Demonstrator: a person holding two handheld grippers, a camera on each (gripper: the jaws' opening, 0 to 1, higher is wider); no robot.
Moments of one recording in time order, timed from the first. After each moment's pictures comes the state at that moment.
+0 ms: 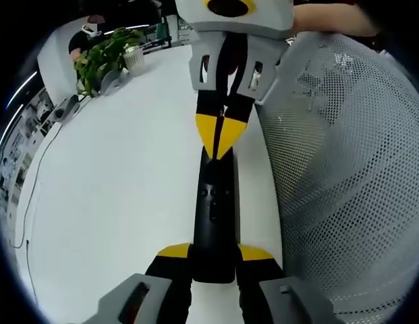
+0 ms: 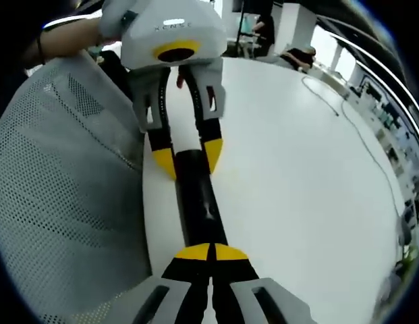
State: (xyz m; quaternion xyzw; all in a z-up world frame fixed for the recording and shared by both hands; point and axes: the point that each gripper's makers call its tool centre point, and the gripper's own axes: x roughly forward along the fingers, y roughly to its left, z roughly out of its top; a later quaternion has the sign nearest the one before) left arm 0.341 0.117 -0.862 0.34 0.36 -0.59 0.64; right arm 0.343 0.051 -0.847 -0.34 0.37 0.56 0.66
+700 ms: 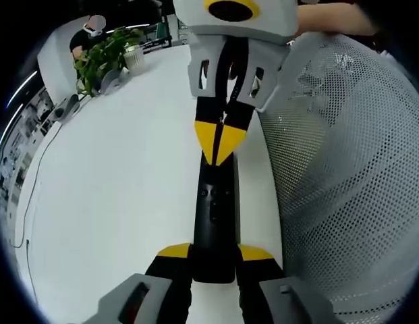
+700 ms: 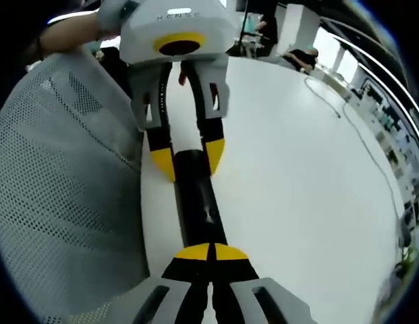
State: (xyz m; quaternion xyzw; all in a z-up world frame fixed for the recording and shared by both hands) left arm 0.341 0.116 -0.862 0.34 0.37 -0.58 0.64; right arm 0.346 0.052 -0.852 -0.32 0.37 0.55 0.67
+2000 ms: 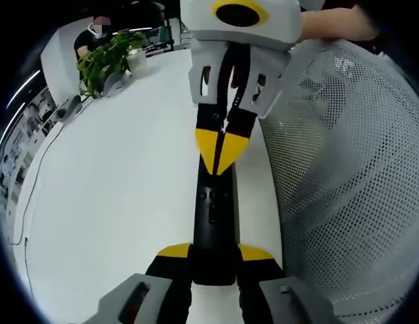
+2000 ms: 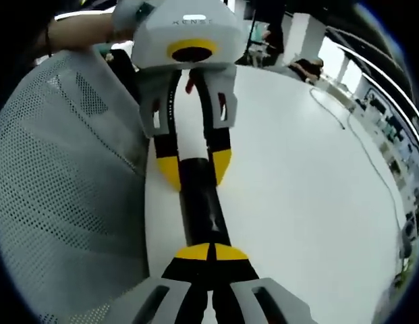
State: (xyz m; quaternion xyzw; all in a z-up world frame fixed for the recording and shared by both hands) left arm 0.341 0.117 -0.861 0.33 0.35 -0.59 0.65; right arm 0.340 0.061 -0.848 -0.33 0.35 0.59 0.65
